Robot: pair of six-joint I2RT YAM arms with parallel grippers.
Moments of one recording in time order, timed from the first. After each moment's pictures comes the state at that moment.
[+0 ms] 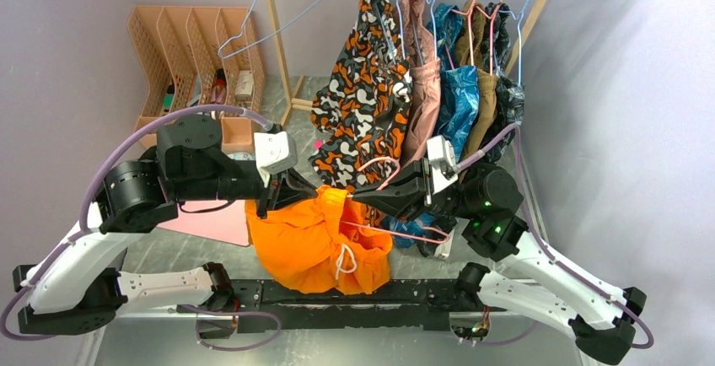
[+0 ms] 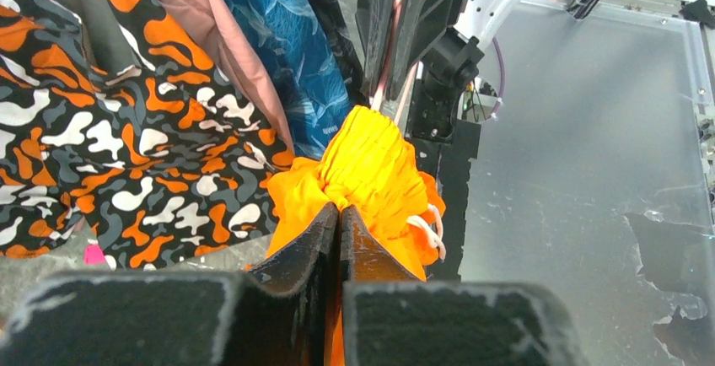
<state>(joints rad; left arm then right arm) -1.04 1.01 1.62 -0.93 0.32 0.06 0.91 0.74 0.81 0.33 -0.58 0.25</state>
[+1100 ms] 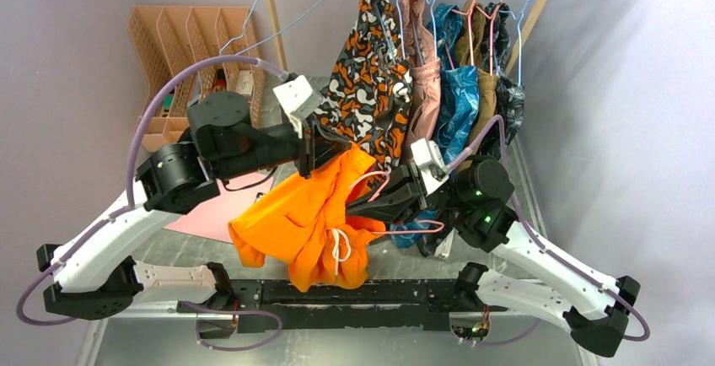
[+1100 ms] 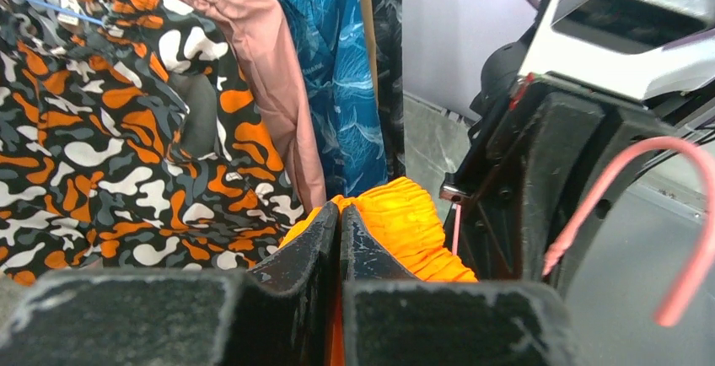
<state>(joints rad) -1.04 1.14 1.66 -0.60 0.09 -0.14 0.91 0.83 0.86 0.38 -0.83 0.26</state>
